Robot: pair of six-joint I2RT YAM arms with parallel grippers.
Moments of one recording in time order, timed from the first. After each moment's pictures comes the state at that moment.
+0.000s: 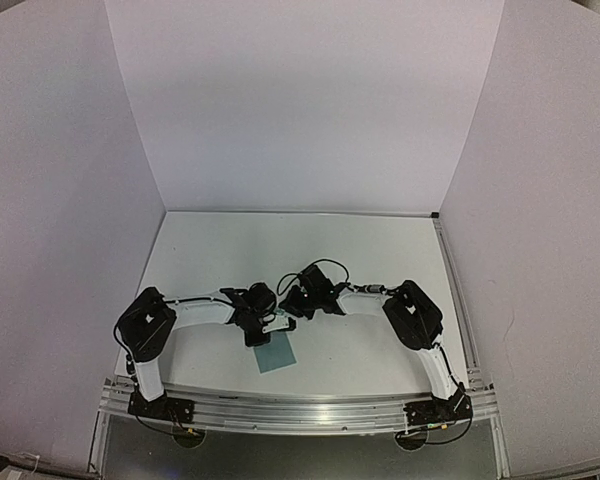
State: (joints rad) left arm -0.85 1.90 1.15 -0.57 0.17 0.57; right arm 0.81 2.29 1.54 -0.06 -0.30 1.23
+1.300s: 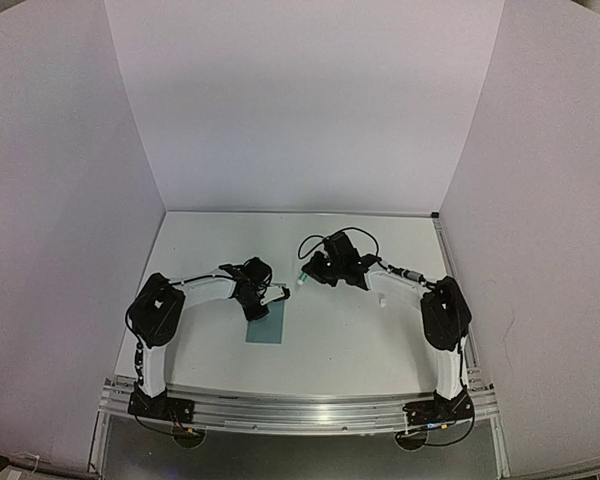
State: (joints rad) left arm -0.70 2.05 1.39 -0.65 0.12 0.50; right arm 0.68 2.07 1.58 -0.24 -0.17 1.02
